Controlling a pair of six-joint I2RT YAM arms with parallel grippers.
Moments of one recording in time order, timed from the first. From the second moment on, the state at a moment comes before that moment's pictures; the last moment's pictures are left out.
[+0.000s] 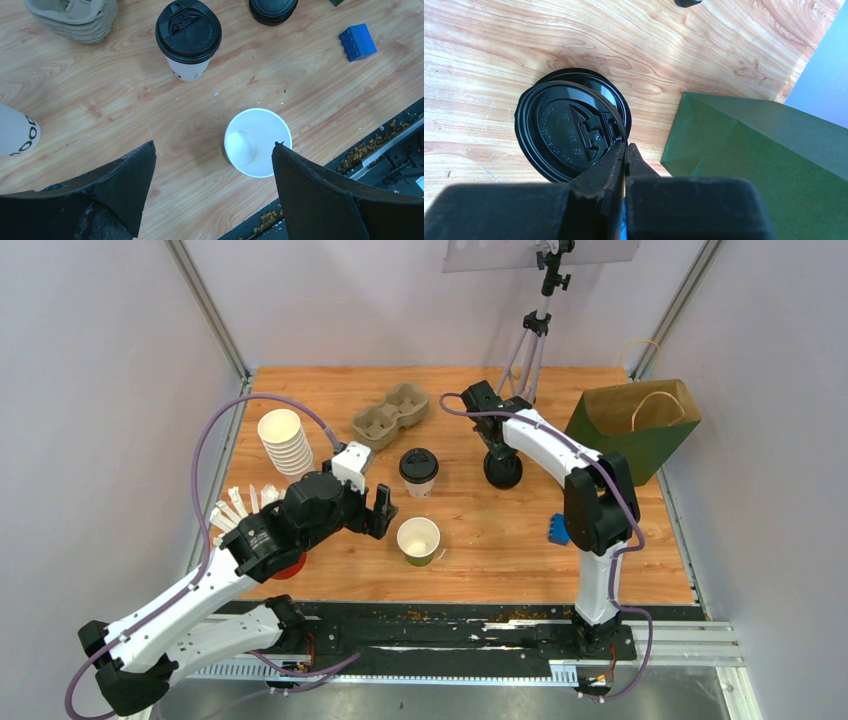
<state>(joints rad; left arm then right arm) -0.87 0.81 0.91 -0.57 -0.22 -0.28 0.50 1.98 1.65 -0.84 0.50 -0.09</state>
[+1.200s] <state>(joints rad) -0.87 0.80 1.02 -0.63 -0.17 -0.39 0.54 1.64 1.95 -1.12 0.21 0.09</state>
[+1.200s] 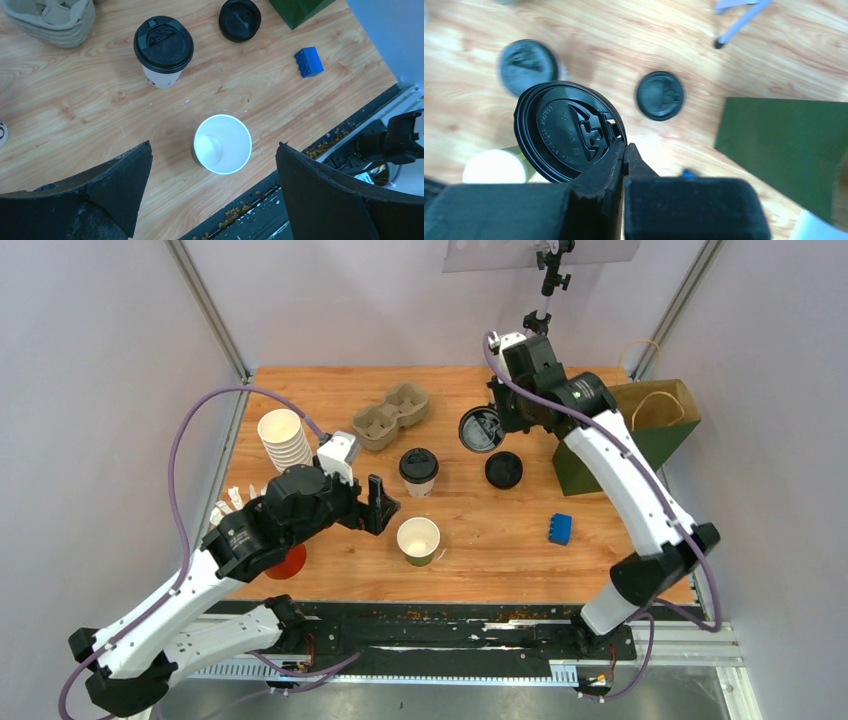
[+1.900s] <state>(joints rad) -0.87 0.77 1.18 -0.60 -0.08 -0.25 0.66 1.22 1.43 -0.63 -0.36 0.55</state>
